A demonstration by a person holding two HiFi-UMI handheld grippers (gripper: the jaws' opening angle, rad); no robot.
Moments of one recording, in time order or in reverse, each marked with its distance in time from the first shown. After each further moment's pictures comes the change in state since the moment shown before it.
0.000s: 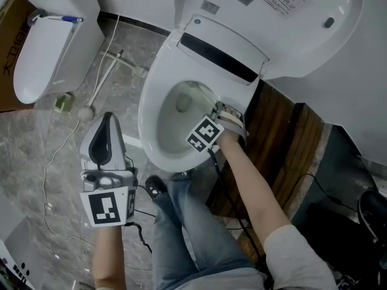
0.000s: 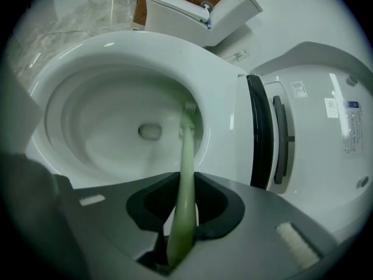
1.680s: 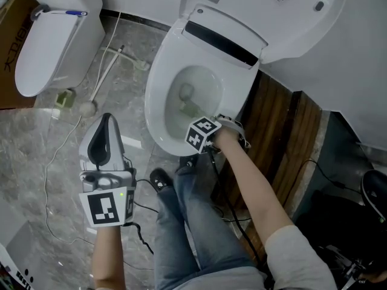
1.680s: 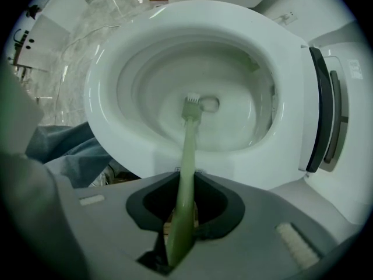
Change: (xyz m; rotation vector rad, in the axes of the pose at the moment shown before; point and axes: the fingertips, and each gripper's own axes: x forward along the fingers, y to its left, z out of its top) left arm -0.068 0.022 -0.002 0.002 0.006 -0.034; right arm -0.051 0.130 -0.049 -0.065 0.312 0.435
